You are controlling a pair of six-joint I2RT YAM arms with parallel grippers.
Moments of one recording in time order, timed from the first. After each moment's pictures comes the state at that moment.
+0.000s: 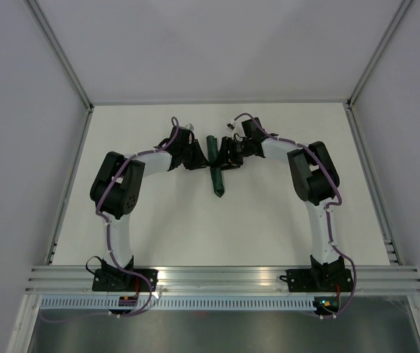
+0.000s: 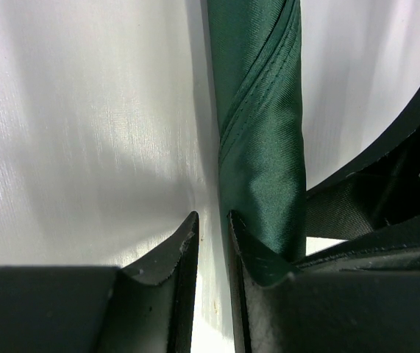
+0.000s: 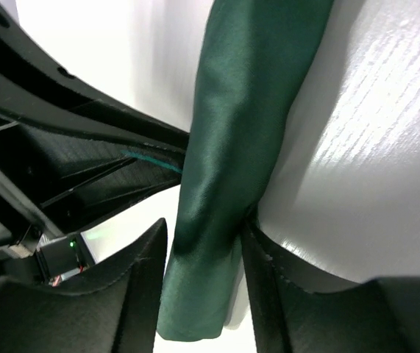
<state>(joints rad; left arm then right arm) -0.41 2.03 1.24 -0.02 0.24 -0.66 0.39 2.26 1.55 -0.20 -0.75 0.49</state>
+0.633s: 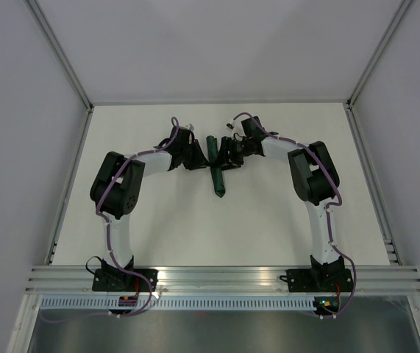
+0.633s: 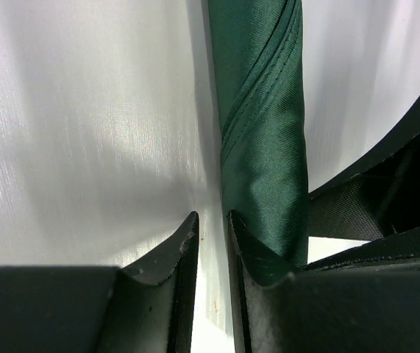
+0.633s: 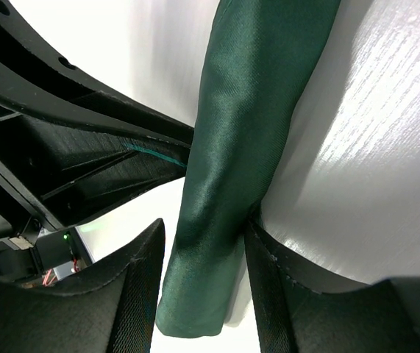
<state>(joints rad) -0.41 2.03 1.24 -0.02 0.25 -0.66 0.39 2.26 1.58 -0.26 -0.76 0.44</state>
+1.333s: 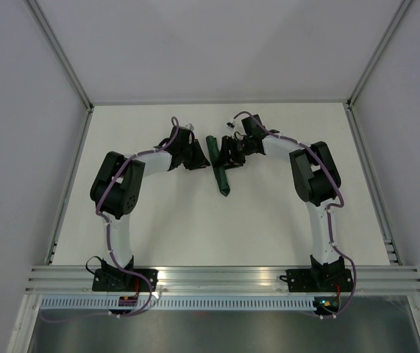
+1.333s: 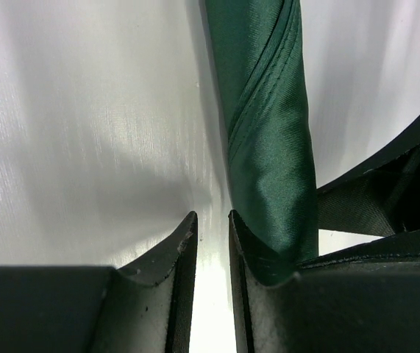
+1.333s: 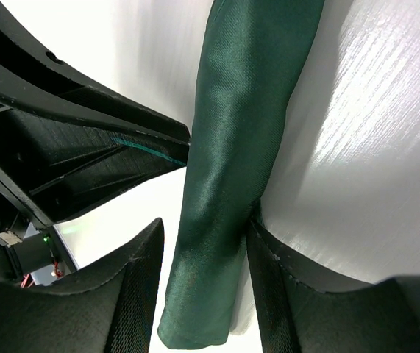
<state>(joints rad) -0.41 2.03 1.25 -0.02 0.25 -0.66 0.39 2.24 1.59 -0.31 -0.70 0.38</state>
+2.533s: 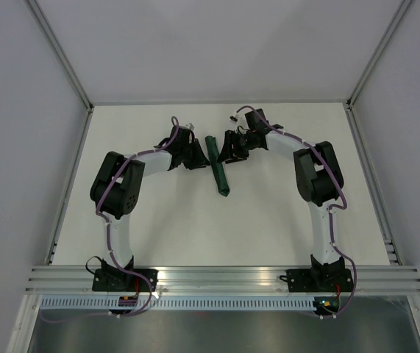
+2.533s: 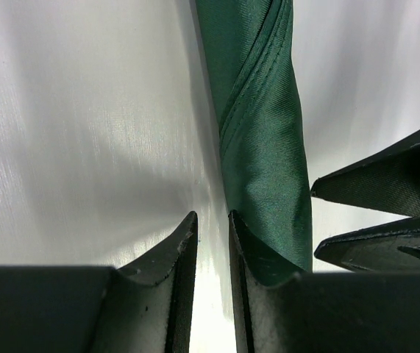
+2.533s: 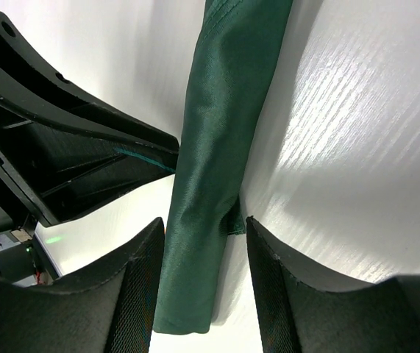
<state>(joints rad) -0.41 2.03 1.25 -0.02 0.25 -0.66 0.37 2.22 1.64 -0.36 -0.65 0.33</state>
